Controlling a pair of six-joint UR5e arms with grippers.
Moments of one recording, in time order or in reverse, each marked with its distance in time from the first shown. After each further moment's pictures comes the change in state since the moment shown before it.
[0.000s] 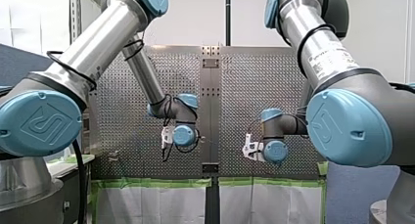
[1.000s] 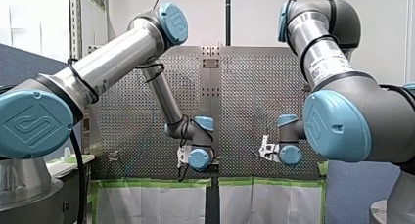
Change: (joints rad) left arm -0.092 -0.240 0.186 0.039 -0.030 -0.016; right arm -0.164 0.084 -0.101 -0.033 -0.076 0.009
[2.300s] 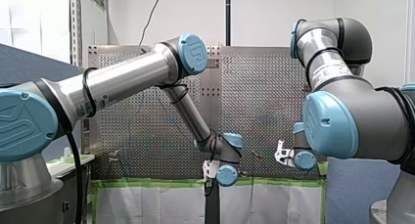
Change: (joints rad) left arm -0.135 -0.236 0.367 -0.155 -0.072 -0.051; right arm -0.135 0.126 -0.156 0.038 -0.083 -0.005
